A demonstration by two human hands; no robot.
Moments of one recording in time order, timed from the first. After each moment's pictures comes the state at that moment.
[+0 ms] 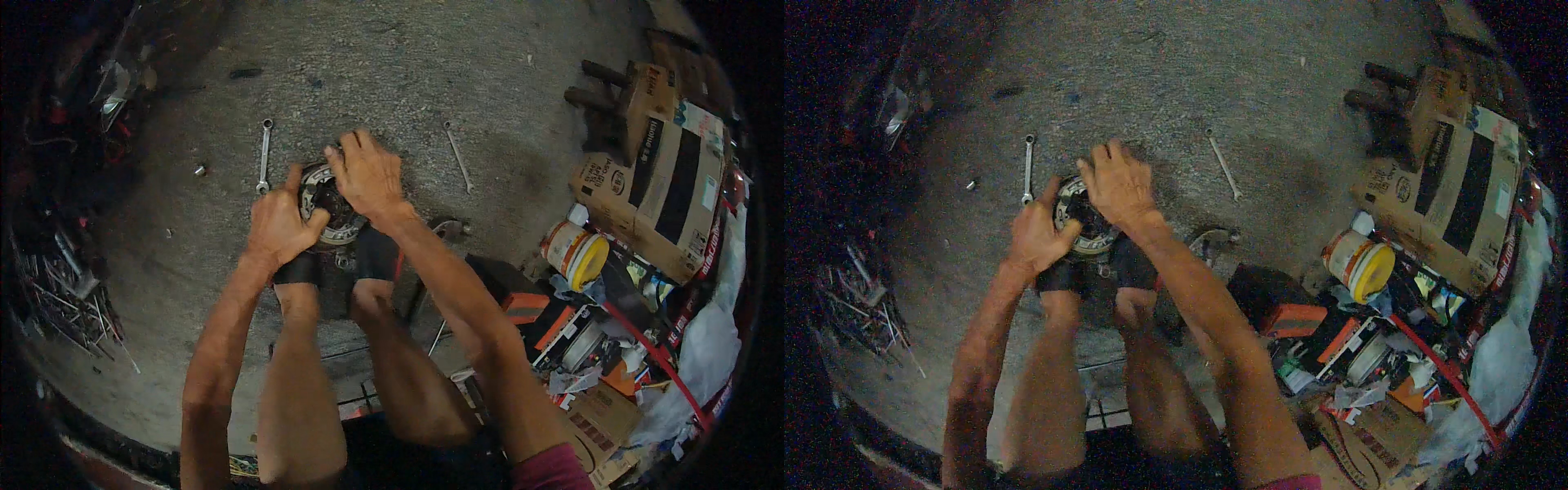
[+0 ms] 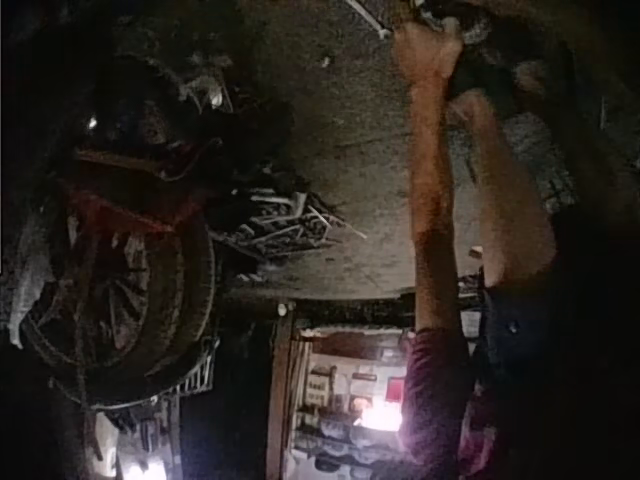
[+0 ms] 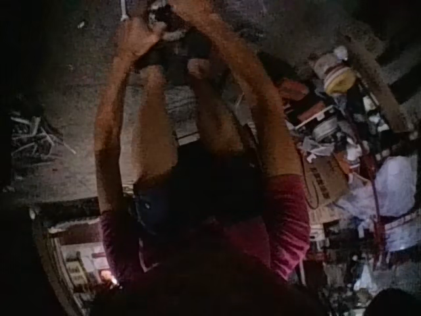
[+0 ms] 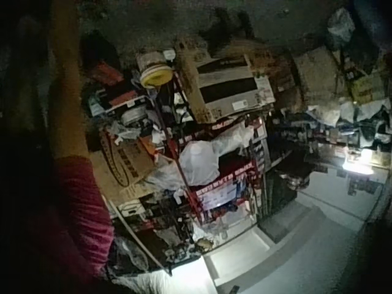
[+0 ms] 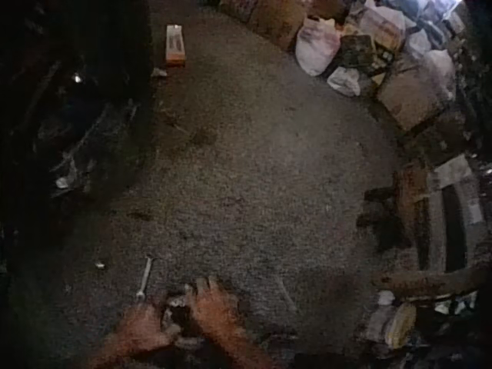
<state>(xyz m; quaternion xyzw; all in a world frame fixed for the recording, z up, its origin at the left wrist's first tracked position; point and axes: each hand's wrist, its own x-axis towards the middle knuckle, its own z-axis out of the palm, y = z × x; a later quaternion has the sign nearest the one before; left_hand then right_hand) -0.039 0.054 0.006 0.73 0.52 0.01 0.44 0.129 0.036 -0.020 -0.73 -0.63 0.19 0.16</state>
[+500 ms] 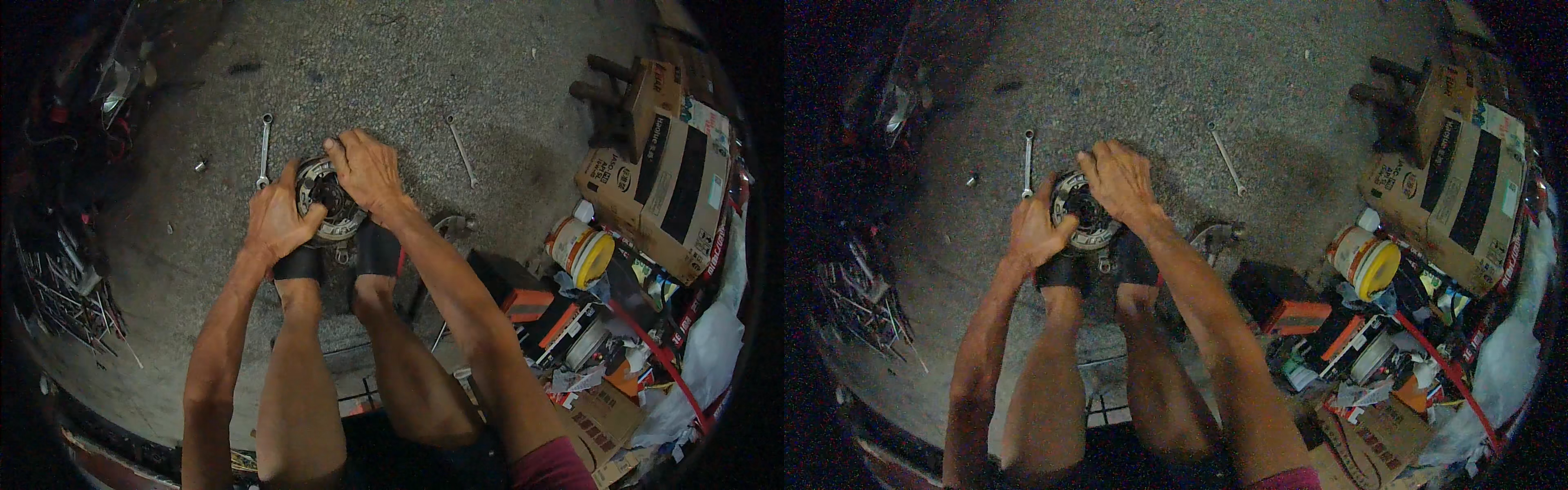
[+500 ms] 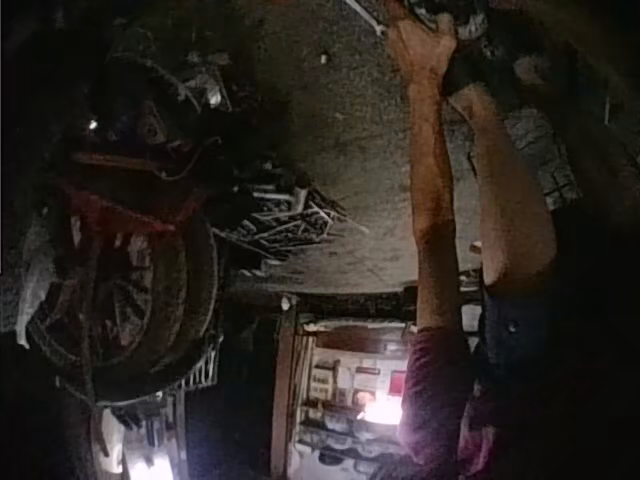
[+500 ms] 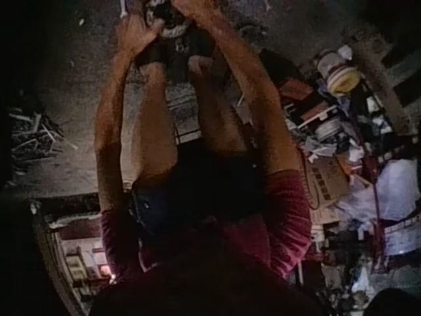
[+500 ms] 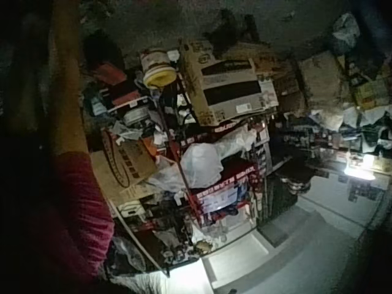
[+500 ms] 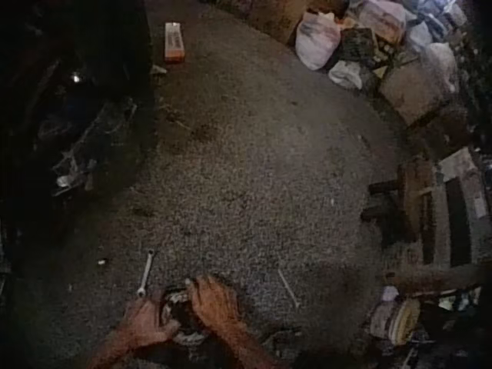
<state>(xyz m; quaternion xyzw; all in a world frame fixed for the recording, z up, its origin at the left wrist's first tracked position) -0.043 0.053 -0.002 0.72 0.53 0.02 0.45 0.136 0.041 -0.027 -0.73 -0.59 0.32 0.13</state>
